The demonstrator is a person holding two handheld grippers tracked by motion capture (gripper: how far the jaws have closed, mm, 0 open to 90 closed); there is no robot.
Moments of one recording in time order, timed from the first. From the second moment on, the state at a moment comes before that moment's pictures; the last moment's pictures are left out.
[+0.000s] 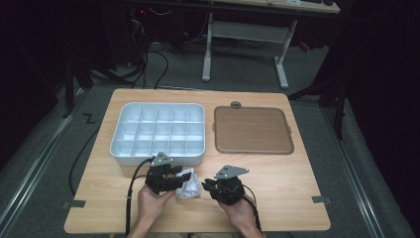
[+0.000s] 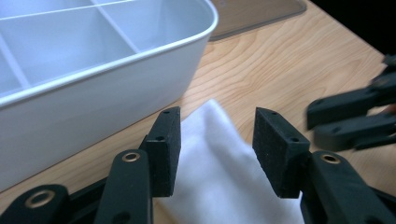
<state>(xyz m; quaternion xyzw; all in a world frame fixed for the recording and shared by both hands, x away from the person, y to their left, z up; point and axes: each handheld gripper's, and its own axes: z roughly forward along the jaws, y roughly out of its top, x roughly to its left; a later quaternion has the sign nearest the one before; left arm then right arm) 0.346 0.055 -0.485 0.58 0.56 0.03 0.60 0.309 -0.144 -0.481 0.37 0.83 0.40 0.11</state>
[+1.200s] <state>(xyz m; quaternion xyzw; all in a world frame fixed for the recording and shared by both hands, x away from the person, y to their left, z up) 0.335 0.041 -0.520 0.64 0.53 0.10 0.55 0.313 -0.134 -0.524 0.37 0.86 0.35 0.11</state>
